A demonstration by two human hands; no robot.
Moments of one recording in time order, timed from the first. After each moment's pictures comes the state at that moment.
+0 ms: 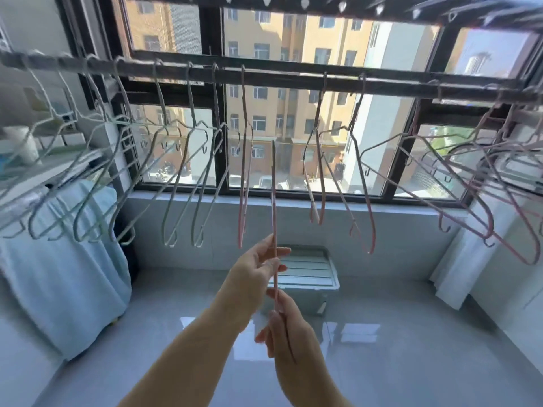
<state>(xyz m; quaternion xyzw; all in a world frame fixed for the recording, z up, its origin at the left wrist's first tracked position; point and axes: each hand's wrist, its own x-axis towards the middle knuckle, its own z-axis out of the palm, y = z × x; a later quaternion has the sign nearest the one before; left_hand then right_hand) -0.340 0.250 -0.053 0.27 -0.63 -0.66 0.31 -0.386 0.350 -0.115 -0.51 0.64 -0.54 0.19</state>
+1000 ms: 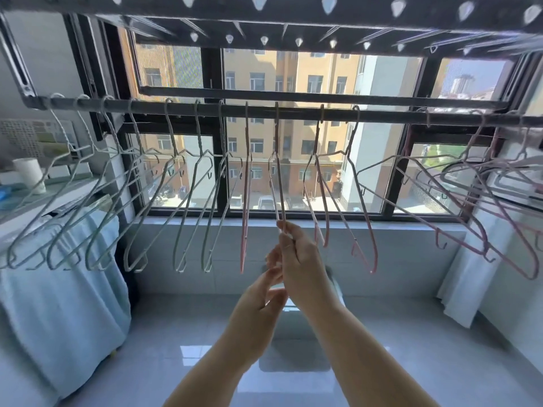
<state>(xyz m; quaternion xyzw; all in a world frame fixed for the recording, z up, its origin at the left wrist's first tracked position) -0.324 0.260 -0.052 0.17 -0.75 -0.53 0.36 -0.412 0.285 -0.011 -0.45 0.64 -0.60 0.14</state>
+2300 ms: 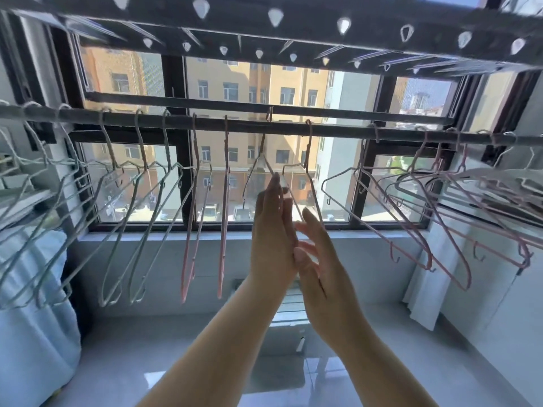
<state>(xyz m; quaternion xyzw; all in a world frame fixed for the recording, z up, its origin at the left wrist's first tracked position) -0.468 0.248 0.021 0.11 -0.70 -0.32 0.63 -0.489 0.343 -0.006 -0.54 0.64 -0.55 -0.04</state>
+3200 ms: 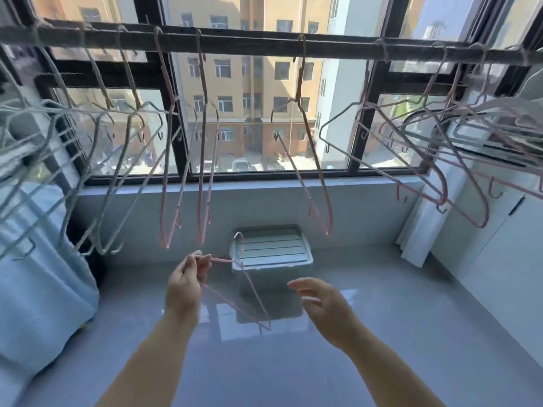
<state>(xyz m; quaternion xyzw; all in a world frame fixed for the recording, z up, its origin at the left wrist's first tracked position) -0.377 0.190 -0.168 0.37 -0.48 -0.65 0.46 -0.517 0.386 -0.153 -0.43 0.75 -0.44 0.22</state>
